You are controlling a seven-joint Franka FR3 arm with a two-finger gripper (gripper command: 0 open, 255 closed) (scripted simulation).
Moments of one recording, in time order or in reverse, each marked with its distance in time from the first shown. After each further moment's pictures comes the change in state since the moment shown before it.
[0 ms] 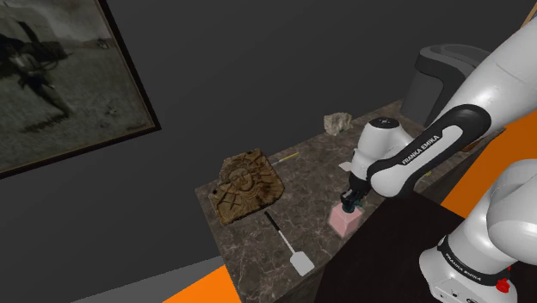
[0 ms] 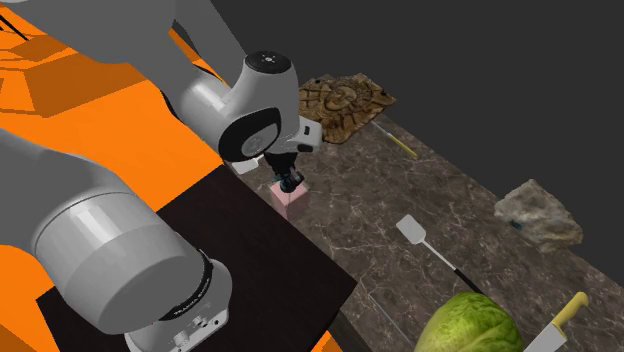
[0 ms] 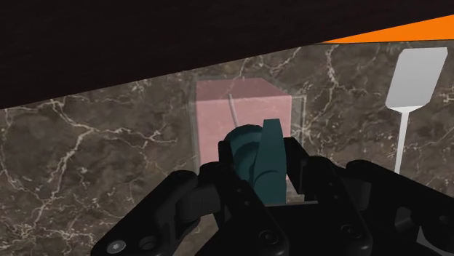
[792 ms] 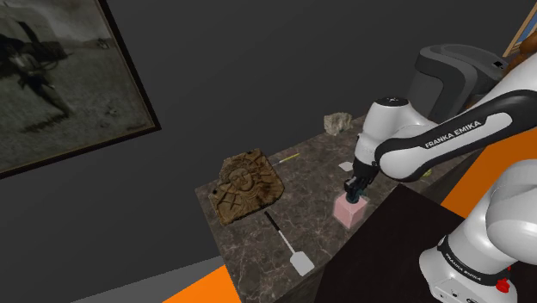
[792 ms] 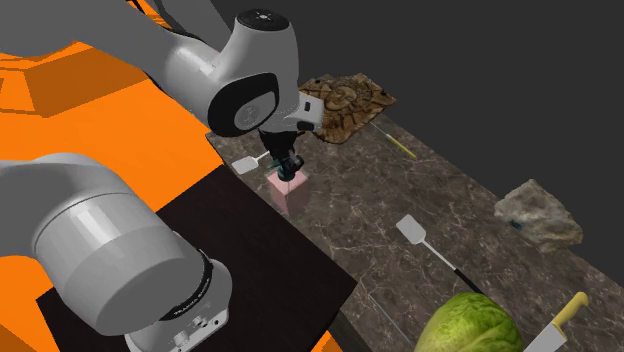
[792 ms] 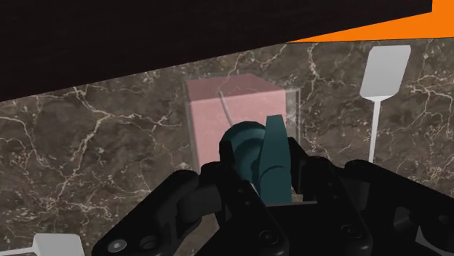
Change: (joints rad) arm -0.020 -0.250 0.002 0.018 -0.032 -0.268 0.021
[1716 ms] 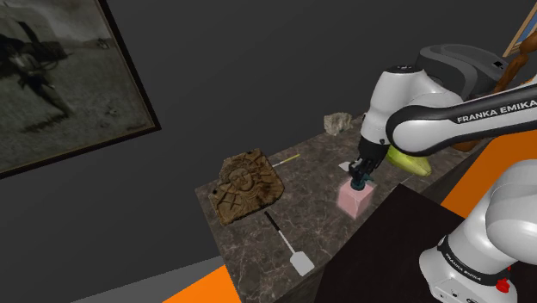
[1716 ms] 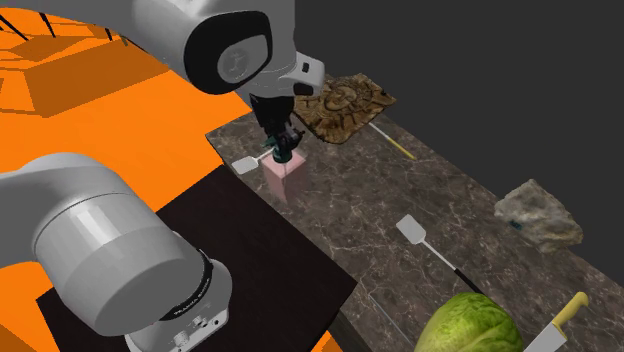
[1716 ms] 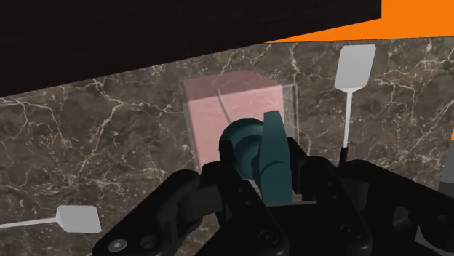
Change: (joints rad) arm -0.007 -0.220 -0.004 0.083 -0.020 -0.303 0.020
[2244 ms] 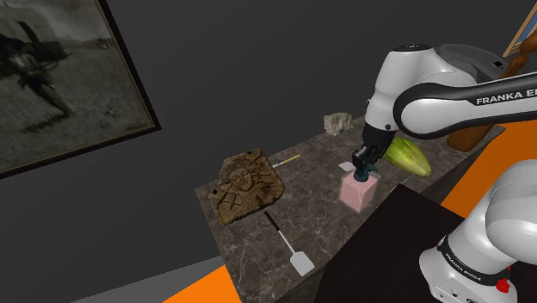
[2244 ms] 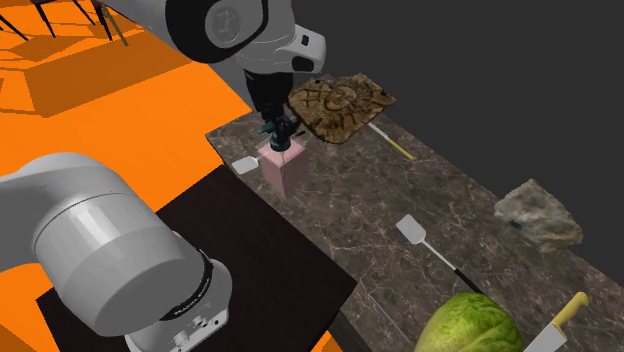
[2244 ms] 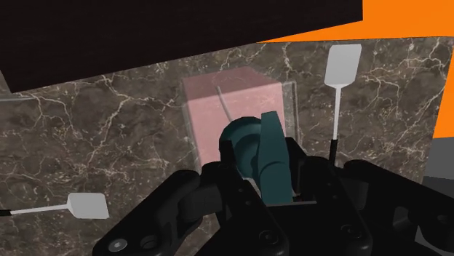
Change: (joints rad) arm -0.005 -0.073 -0.007 0.071 -0.011 -0.144 0.005
